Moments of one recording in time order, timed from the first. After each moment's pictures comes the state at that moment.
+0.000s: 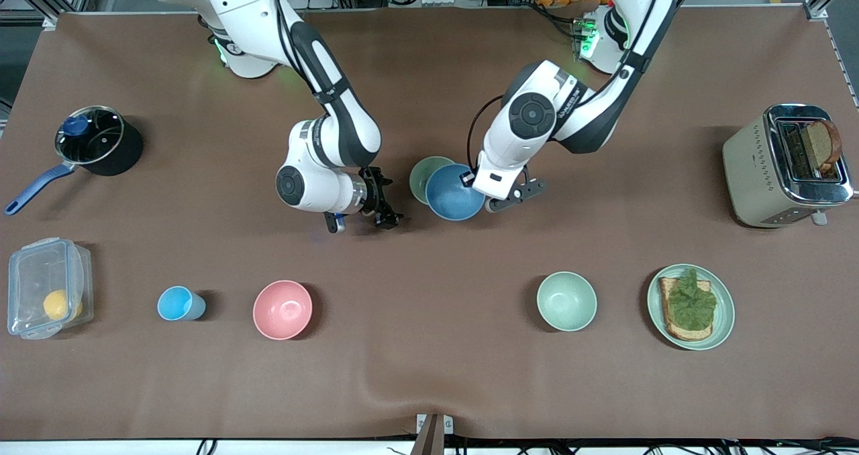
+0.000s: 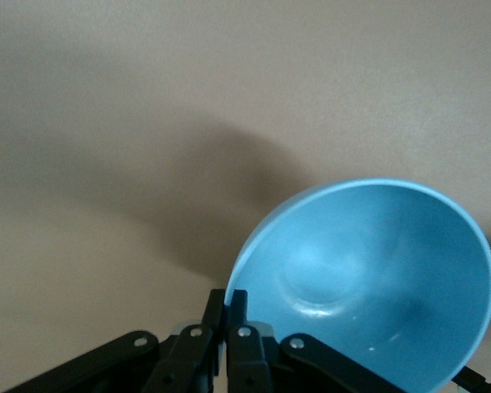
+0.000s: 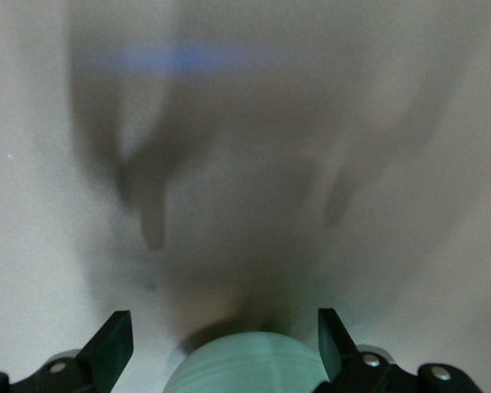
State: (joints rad) left arm -0.47 0.38 -0.24 -1.90 -0.12 2.24 -1.05; right arm 0.81 0.61 -0.24 -1.86 0.94 2.26 1.21
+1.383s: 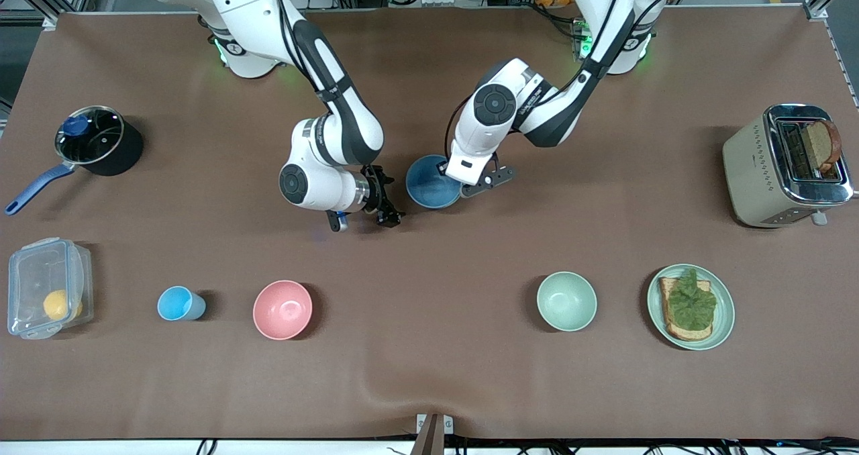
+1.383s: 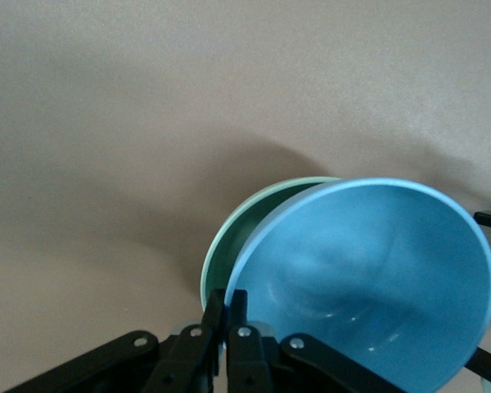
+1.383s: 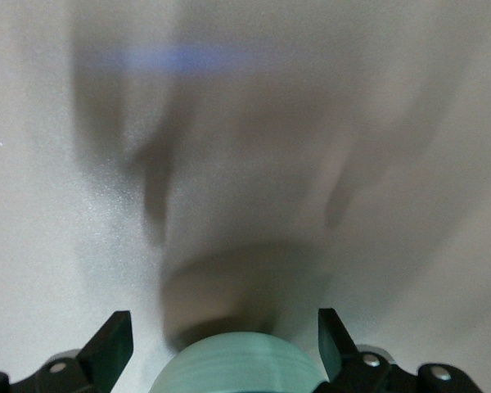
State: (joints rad) left arm -0.57 0.44 -0.24 -1.95 -0.12 2.39 -1.14; right arm 0.81 0.61 -0.24 -1.86 0.94 2.26 1.21
